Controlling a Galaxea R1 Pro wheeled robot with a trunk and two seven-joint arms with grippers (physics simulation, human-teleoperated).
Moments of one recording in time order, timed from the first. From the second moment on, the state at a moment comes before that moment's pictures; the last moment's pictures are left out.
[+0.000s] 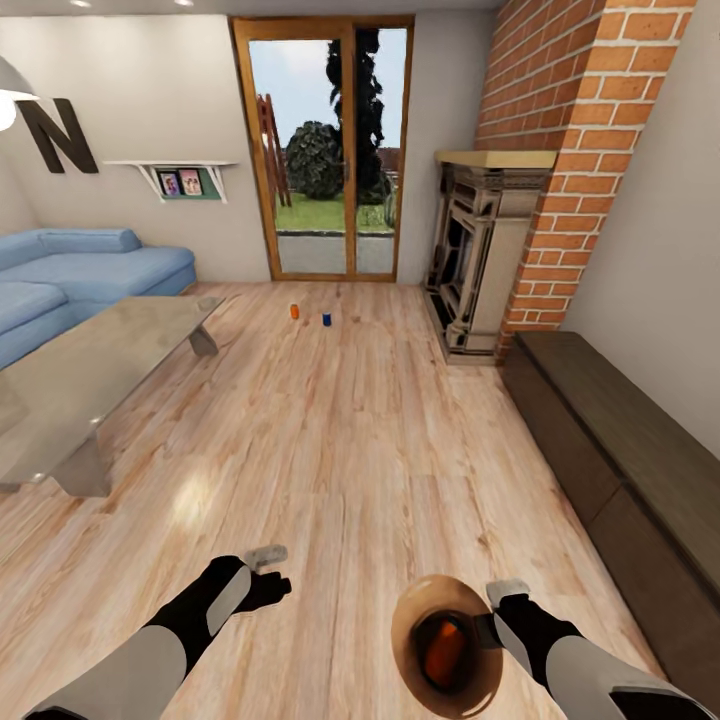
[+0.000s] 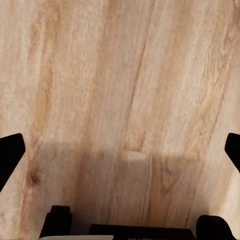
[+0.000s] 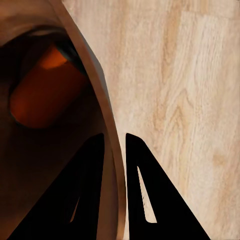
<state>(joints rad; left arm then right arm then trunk) -0.67 0.02 -0.29 -0.47 0.57 0.57 0.18 -0.71 -0.02 -0.04 -0.13 0.16 0.37 -0.06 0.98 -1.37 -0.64</state>
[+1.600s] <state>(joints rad) -0.67 0.02 -0.29 -0.31 0.56 0.48 0.18 -0.71 -0.03 -0.05 -0.14 0.16 0.38 -0.06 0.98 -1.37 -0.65</state>
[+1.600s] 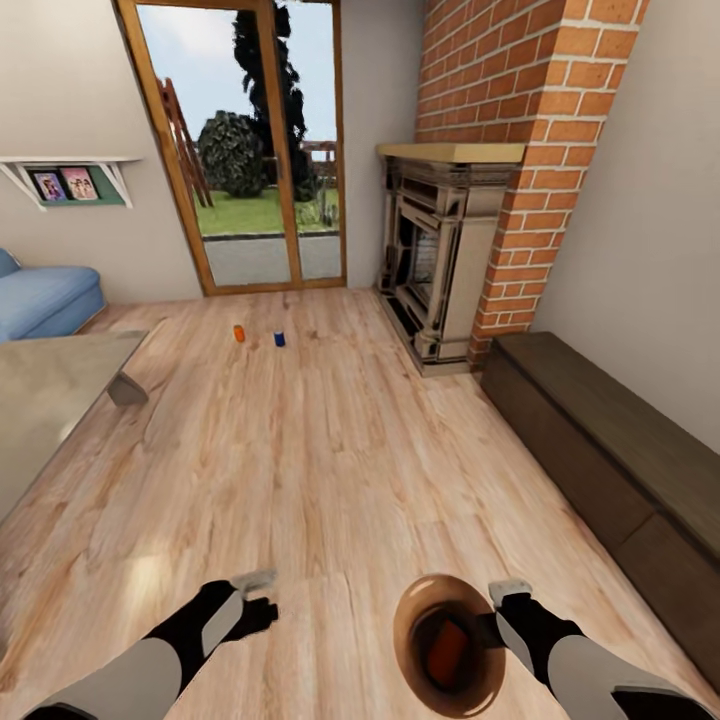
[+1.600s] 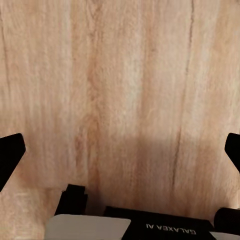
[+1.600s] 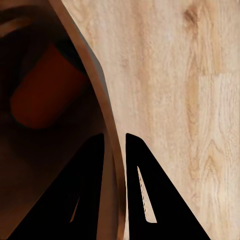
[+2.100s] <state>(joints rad) -0.67 0.03 -0.30 -0.29 0.56 0.32 0.16 -0.71 -0.03 -0.05 -0.12 0.16 0.32 -0.06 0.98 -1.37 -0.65</state>
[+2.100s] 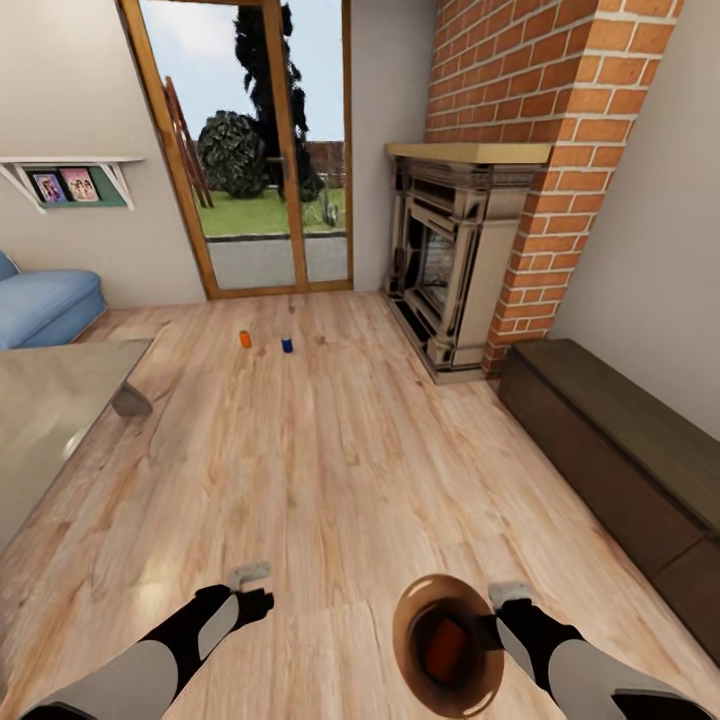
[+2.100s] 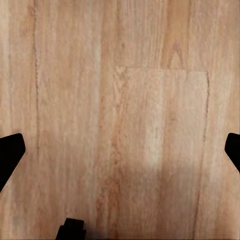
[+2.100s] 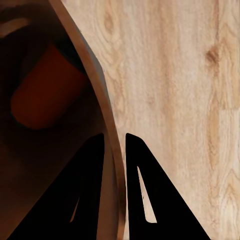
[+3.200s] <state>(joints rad) -0.67 0.02 -0.34 -0.29 0.56 0.27 0.16 -0.67 -0.03 -0.04 -0.12 0.16 0.30 -0.06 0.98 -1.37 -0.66</state>
